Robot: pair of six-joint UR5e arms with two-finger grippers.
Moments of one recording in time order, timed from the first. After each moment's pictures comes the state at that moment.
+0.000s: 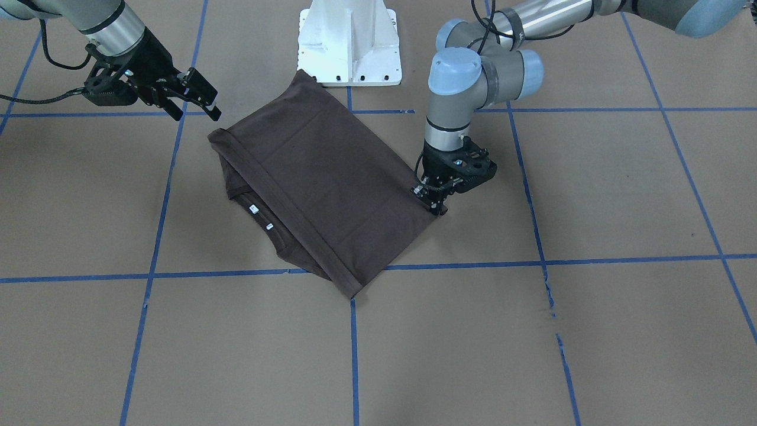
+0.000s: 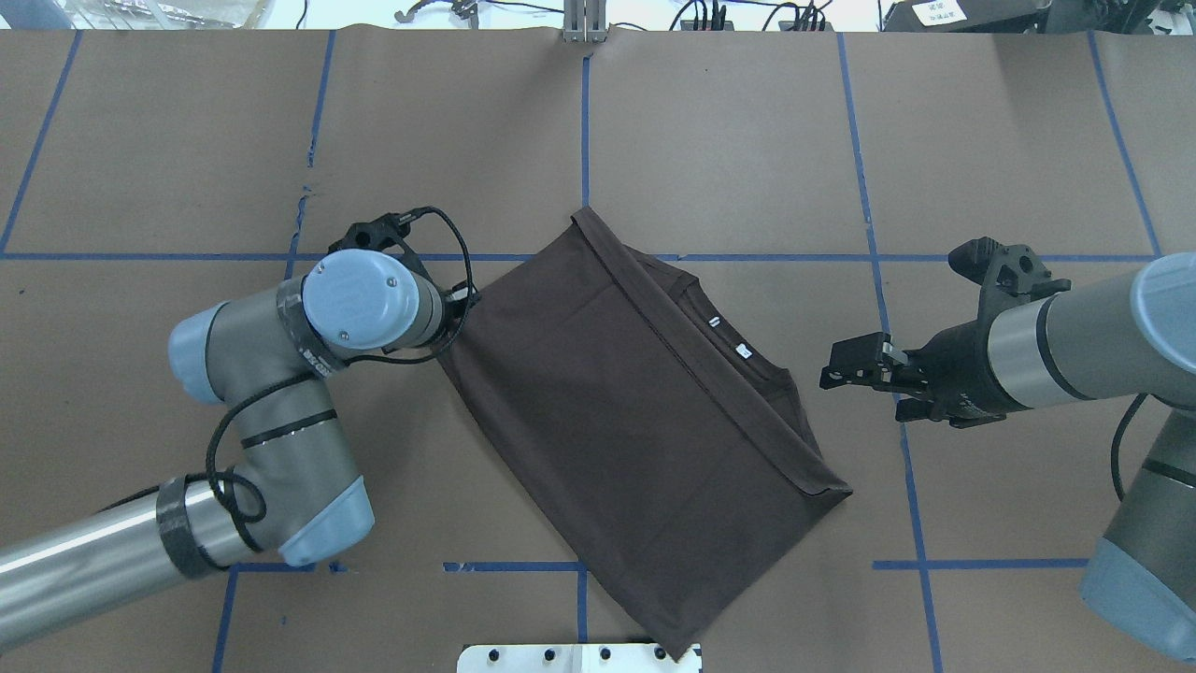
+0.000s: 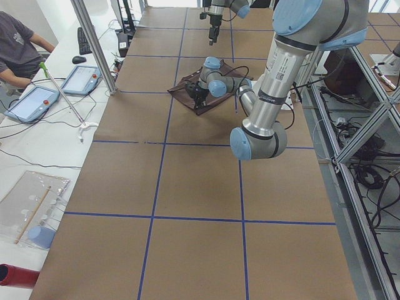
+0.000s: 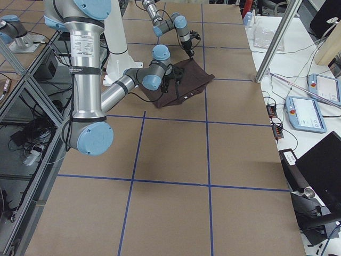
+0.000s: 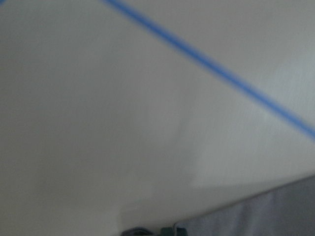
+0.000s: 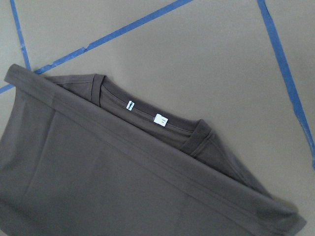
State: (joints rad) left arm -0.56 -2.15 -1.57 -1.84 -1.60 -1.71; right arm 0.64 -1.56 2.17 -1.14 2.03 1.55
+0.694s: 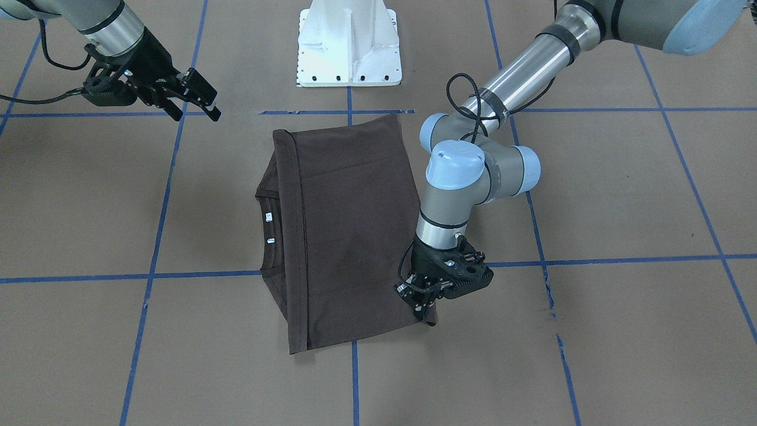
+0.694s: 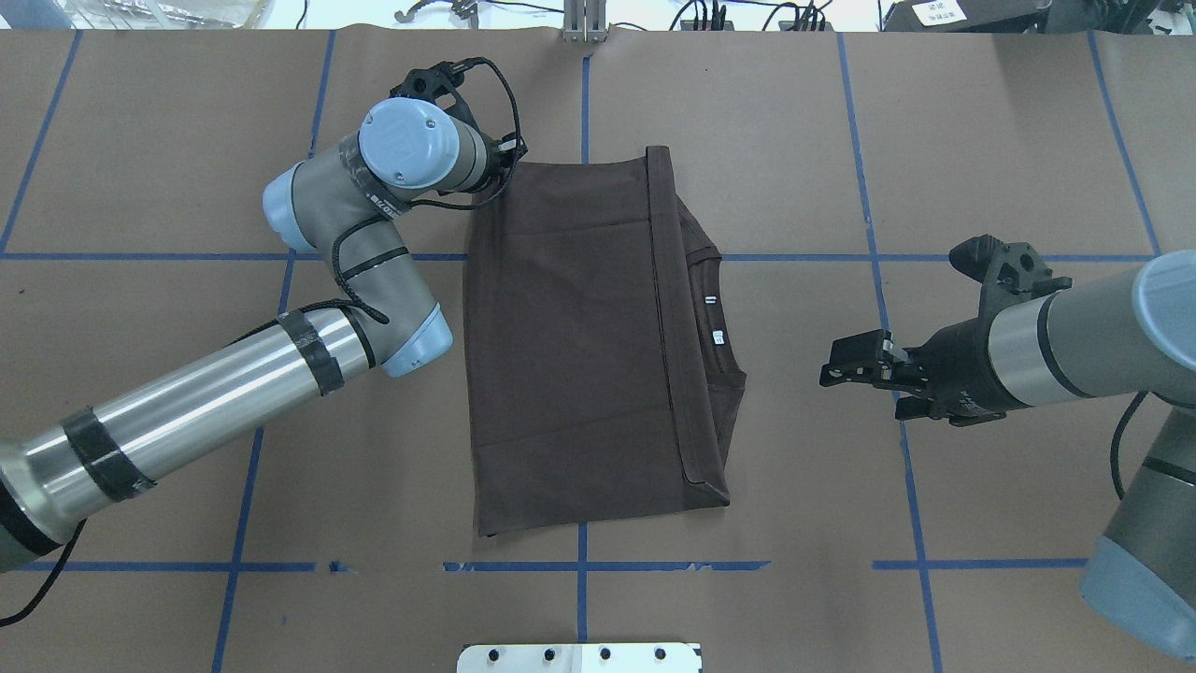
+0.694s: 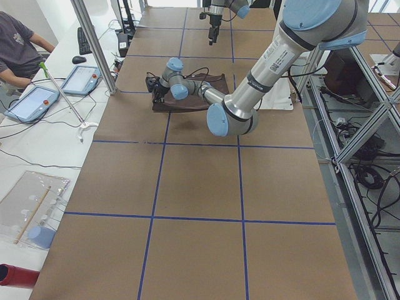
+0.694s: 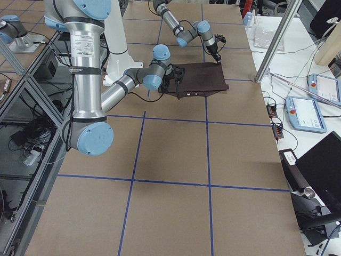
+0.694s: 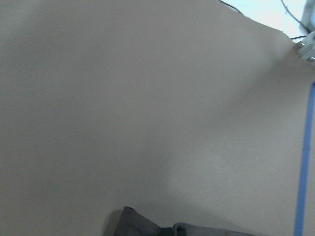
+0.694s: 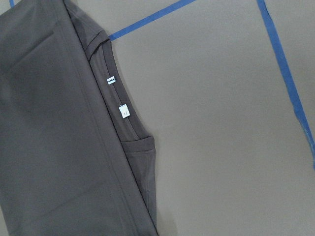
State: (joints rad) left arm -0.71 -2.46 -1.02 -2.29 -1.60 -1.53; right arm 0.64 -1.56 2.17 -1.14 2.03 1.56
